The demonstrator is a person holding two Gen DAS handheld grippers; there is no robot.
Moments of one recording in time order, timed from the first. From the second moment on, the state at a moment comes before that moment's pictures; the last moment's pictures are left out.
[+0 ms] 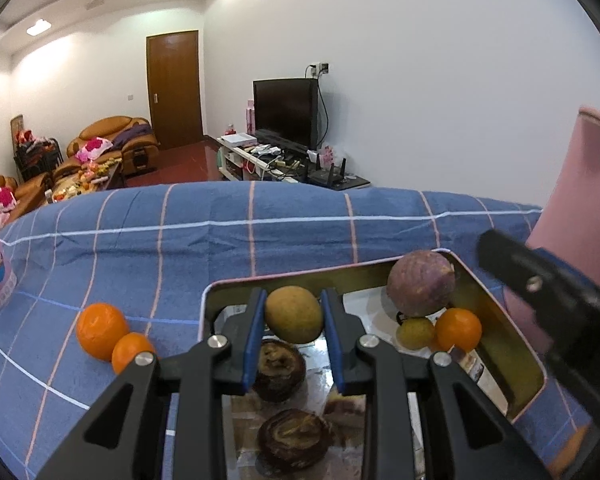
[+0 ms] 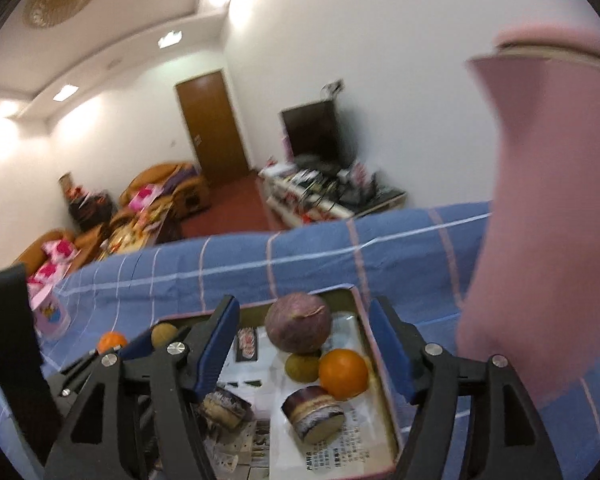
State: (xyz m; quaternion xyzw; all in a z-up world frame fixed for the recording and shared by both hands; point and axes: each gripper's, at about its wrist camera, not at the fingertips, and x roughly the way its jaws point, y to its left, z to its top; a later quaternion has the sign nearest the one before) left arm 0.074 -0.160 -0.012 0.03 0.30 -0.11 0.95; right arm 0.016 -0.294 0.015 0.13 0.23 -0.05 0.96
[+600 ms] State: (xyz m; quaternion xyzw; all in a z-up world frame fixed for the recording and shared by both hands) left arm 0.057 -0.169 -0.007 0.07 0.27 -0.06 0.96; right arm -0.006 -0.297 0.018 0.12 0.18 -0.15 0.97
